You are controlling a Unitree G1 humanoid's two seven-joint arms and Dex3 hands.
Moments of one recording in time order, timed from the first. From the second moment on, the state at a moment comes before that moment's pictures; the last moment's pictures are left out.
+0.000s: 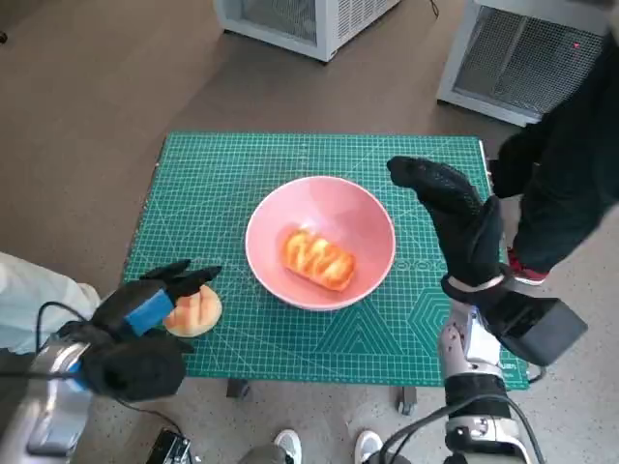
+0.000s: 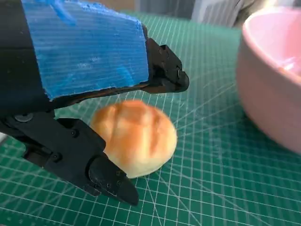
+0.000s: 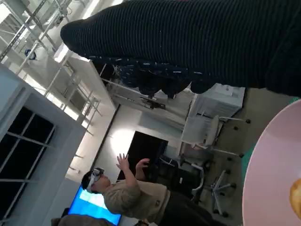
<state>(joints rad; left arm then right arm) -0.09 0.69 -0.07 0.04 0.46 -0.04 -0.39 -0.61 -0.04 -0.17 0.69 0.39 -0.82 0.68</state>
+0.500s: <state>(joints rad) -0.17 0.70 -0.10 0.10 0.50 -0.04 -0.35 -0.60 -0.04 -0.16 0.68 0.39 -0.82 0.68</state>
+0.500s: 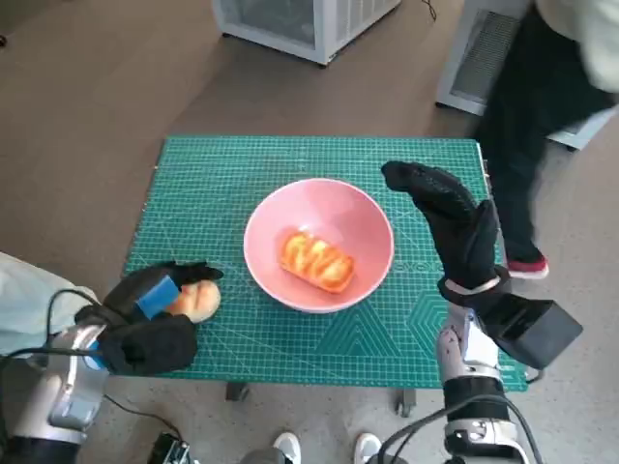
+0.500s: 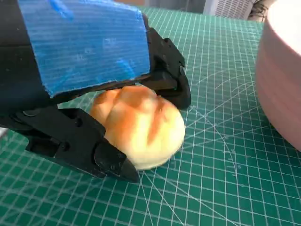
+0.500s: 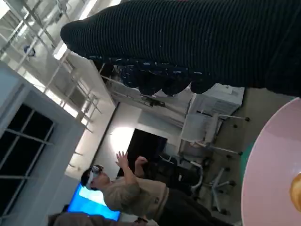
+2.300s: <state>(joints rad) -0.52 0.39 -0.20 0.07 0.52 -0.28 -0.16 -0.56 -0.04 -0.16 0.64 0.38 -0.83 0.64</state>
